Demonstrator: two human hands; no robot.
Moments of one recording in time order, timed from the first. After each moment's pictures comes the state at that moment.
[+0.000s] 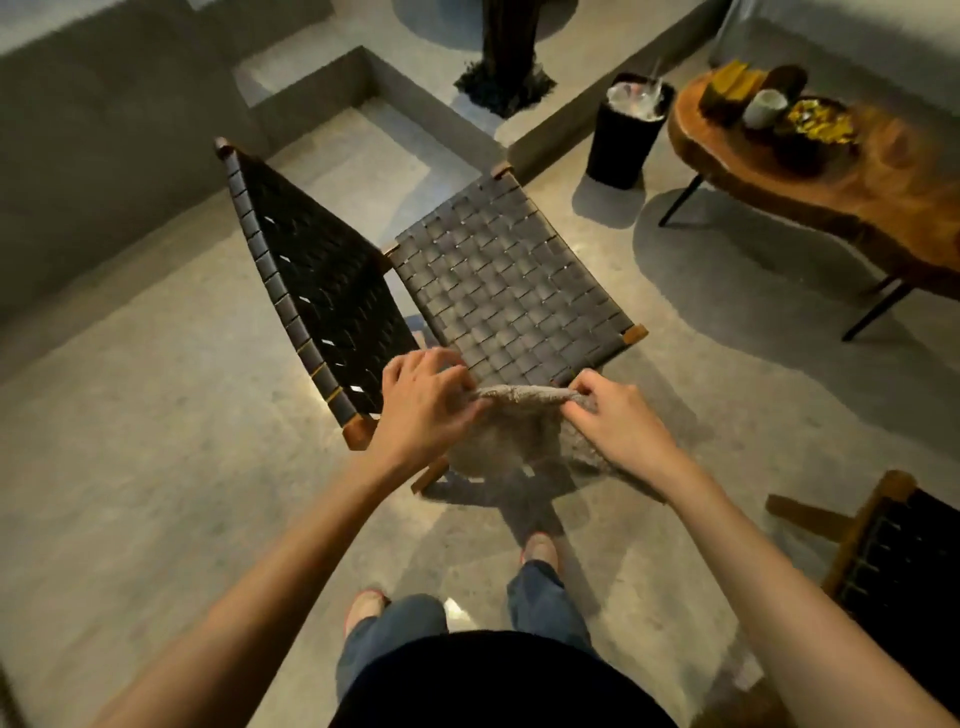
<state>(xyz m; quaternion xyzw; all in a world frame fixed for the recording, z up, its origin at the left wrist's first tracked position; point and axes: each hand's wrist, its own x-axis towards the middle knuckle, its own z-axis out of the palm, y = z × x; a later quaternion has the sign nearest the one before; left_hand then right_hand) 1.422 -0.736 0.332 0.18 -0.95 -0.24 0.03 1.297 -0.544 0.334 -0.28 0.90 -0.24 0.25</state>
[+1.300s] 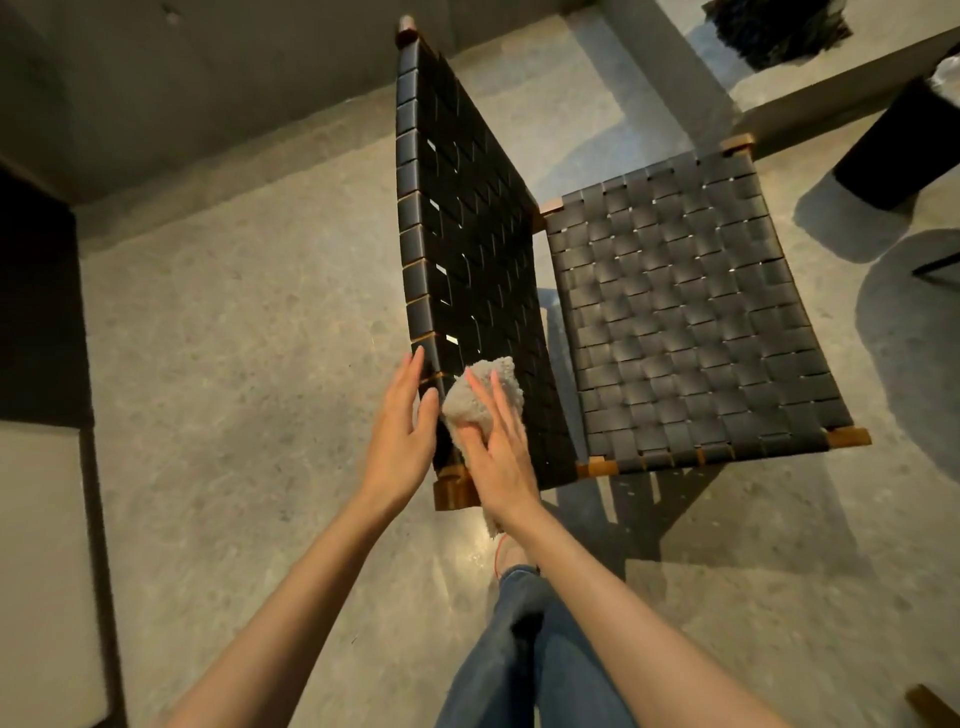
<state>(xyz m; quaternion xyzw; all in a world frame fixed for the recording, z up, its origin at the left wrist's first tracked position) 1.462 -0.867 0.218 0.52 -0.71 -0.46 0.12 1.380 -0.792 0.167 -0.34 0.72 -0.43 0.42</state>
